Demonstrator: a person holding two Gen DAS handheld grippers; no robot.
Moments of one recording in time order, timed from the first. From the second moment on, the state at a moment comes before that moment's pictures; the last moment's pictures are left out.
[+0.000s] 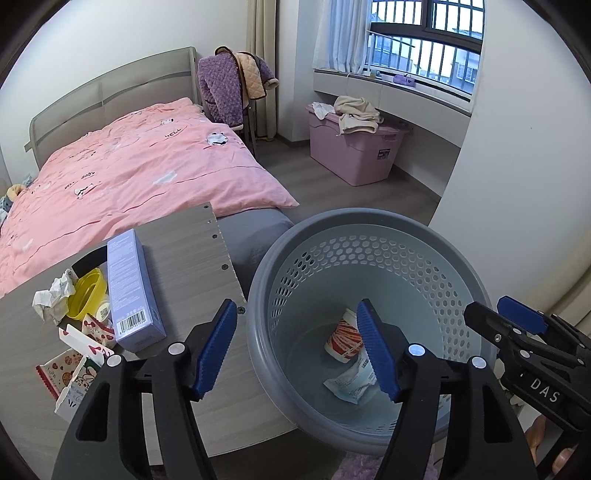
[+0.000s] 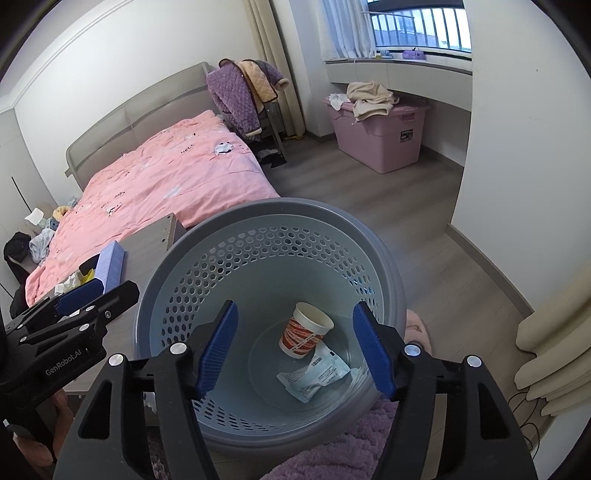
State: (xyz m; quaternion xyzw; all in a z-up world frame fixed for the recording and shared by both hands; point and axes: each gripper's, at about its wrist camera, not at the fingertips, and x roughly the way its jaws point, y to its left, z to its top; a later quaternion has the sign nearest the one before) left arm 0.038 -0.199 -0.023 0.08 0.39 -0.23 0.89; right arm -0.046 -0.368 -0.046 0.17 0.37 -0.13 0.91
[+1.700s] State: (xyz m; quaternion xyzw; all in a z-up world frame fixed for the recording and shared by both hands) left arm 0.016 0.026 0.000 -0.02 0.36 -0.02 0.93; right arm -0.012 -0.205 -0.028 0.10 0.37 0.03 0.92
